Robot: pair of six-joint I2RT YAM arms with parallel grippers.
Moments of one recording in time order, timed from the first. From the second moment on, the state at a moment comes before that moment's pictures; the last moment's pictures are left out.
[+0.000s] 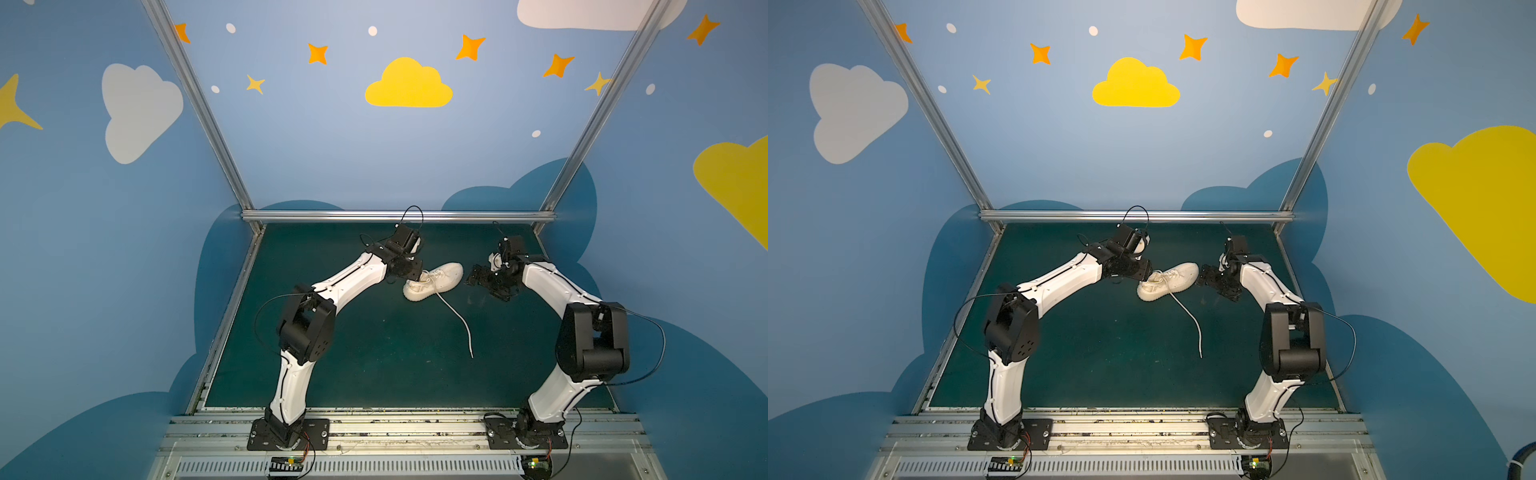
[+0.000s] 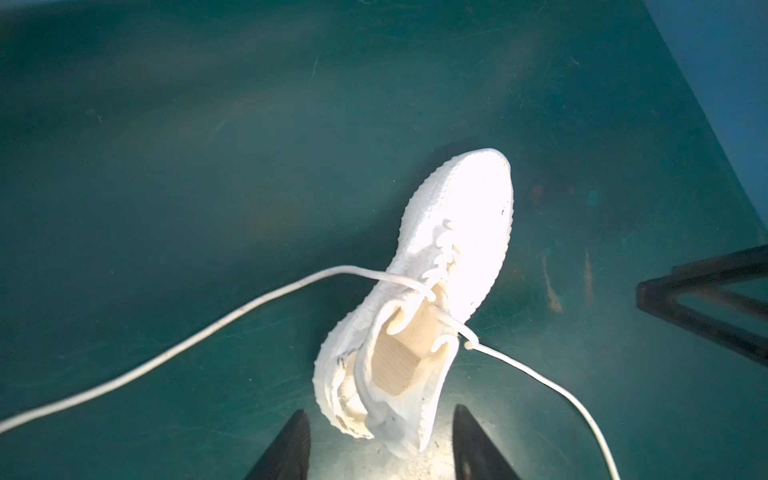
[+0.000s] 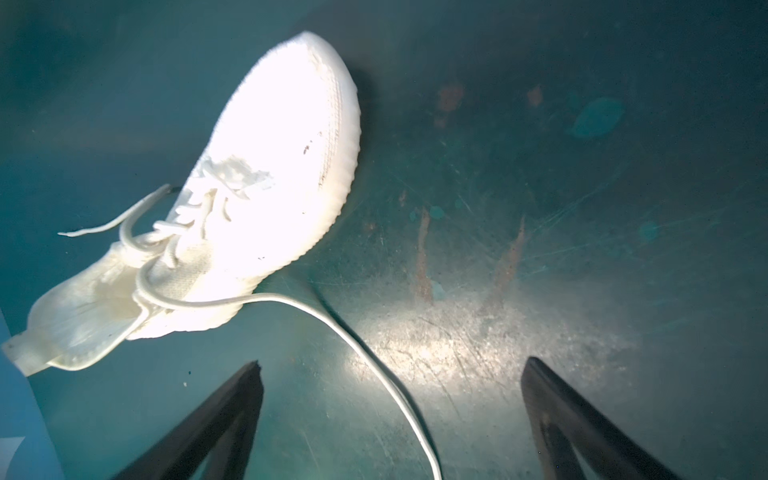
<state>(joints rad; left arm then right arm) -0.62 2.07 1.78 -0.62 0.05 -0.30 0.12 1.74 1.27 -0.72 -0.27 0.41</state>
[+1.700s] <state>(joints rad) -0.73 1.85 1.50 -0.59 0.07 -0.57 0.20 2.08 1.48 -0.62 -0.71 0.55</state>
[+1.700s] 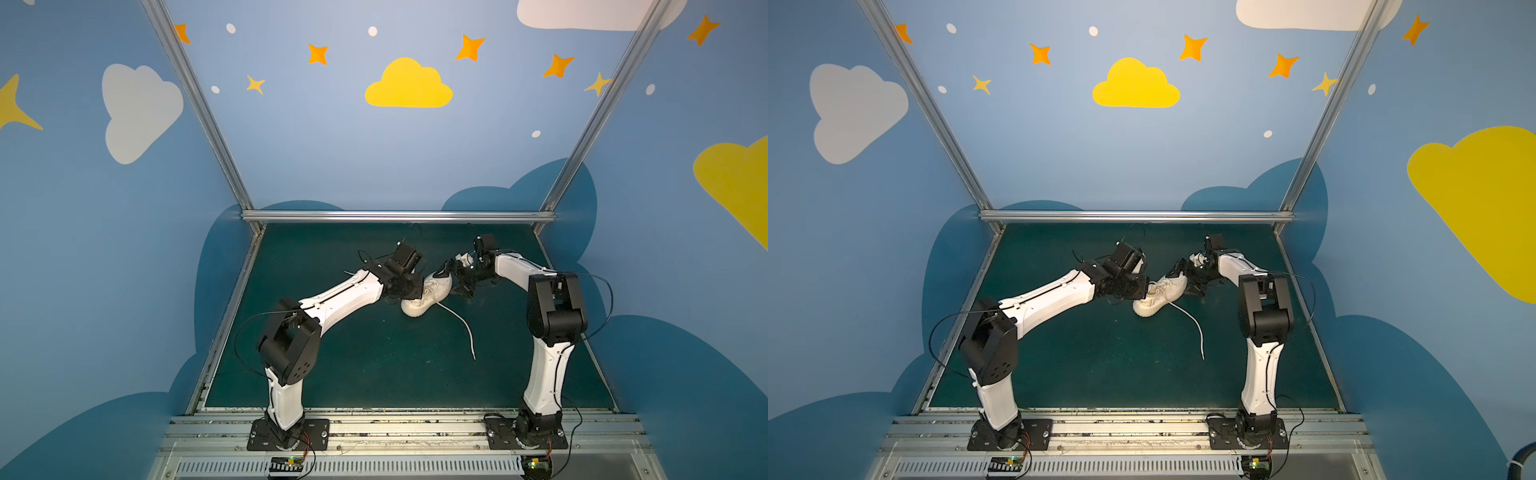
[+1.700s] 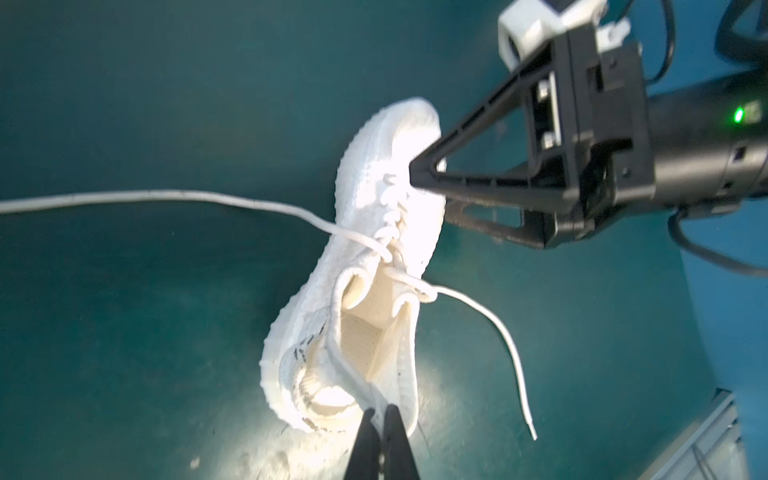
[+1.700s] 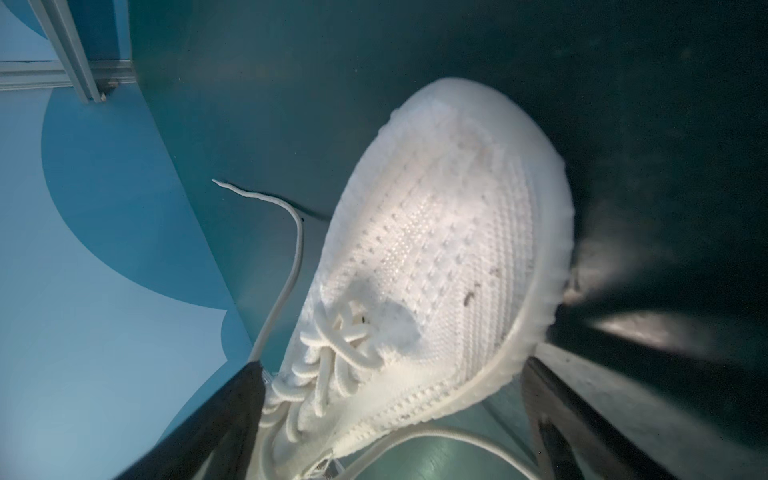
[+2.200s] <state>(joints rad) -0.82 1.69 1.34 -0.58 -0.04 -0.66 0.35 2.15 1.57 -0.65 -0.73 0.54</state>
